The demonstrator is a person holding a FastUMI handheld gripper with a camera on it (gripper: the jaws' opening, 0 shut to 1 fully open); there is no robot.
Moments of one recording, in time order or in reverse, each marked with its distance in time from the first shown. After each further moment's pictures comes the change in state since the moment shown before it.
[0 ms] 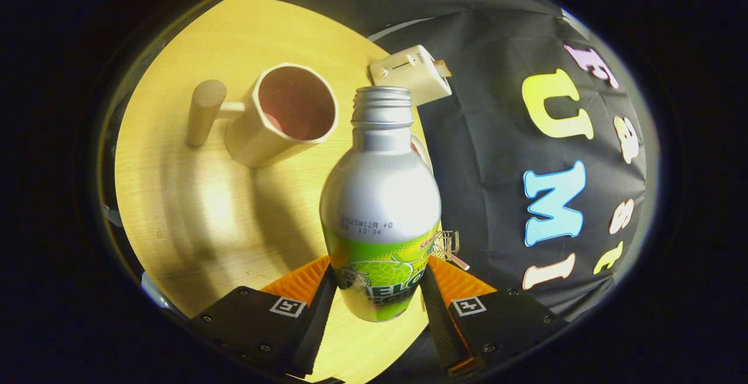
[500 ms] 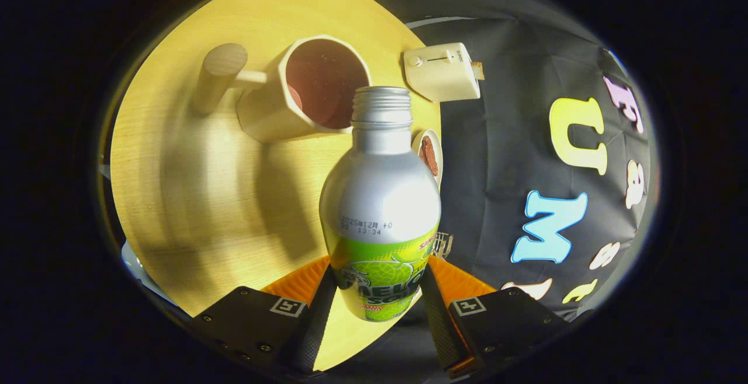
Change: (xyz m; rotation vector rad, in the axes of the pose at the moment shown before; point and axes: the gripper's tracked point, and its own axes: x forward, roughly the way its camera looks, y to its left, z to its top) arm 0.007 0.000 0.005 -0.190 0.107 0.009
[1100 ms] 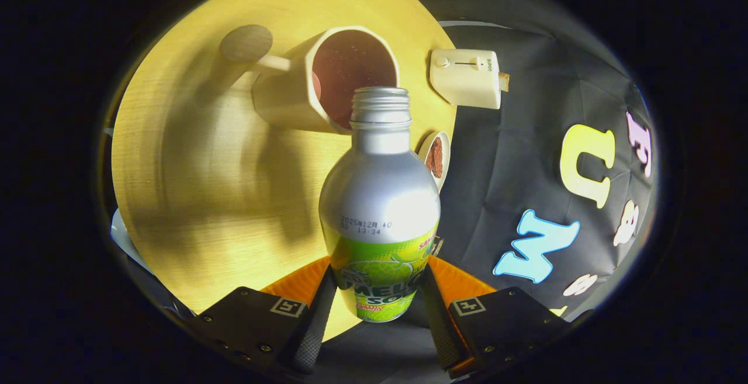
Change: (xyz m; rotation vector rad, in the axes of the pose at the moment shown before) arm -0.001 -0.006 0.010 -0.176 0.073 -0.007
